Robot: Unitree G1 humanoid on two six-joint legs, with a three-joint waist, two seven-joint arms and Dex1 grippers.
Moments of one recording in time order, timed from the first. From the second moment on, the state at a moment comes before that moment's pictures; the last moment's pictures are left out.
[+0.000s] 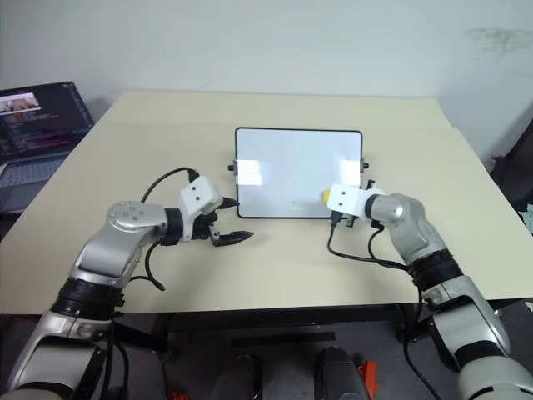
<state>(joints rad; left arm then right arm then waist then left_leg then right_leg) -0.58 0.68 -0.15 0.09 -0.13 0.42 -1.00 -0.79 -0.50 0.36 0.43 -0.40 0.06 0.69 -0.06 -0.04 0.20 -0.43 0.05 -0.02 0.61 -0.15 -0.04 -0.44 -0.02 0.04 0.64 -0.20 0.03</state>
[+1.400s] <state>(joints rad) -0.58 0.68 -0.14 0.09 -0.14 0.42 -0.99 -0.78 -0.44 0.42 0.44 -0.43 0.07 0.63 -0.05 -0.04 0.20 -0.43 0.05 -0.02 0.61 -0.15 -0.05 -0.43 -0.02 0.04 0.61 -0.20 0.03</state>
